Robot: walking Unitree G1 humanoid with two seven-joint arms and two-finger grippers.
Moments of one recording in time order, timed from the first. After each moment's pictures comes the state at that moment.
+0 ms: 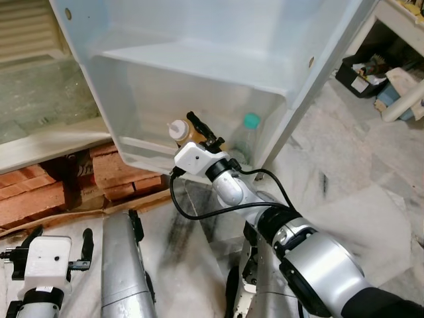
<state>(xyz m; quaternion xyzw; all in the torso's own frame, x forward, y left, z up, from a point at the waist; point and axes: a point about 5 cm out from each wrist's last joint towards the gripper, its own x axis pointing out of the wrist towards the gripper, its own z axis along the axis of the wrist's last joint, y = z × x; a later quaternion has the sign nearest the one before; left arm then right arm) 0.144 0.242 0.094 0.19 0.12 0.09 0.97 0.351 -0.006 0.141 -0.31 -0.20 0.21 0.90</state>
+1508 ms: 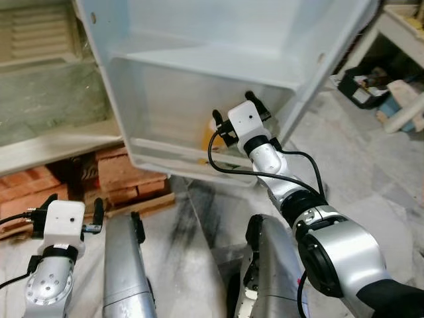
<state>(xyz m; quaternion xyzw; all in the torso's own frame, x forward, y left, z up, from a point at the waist) 0.211 0.245 0.088 0.18 0.07 0.08 0.98 0.382 -0.078 0.158 -0.20 -0.12 0.16 0.96</state>
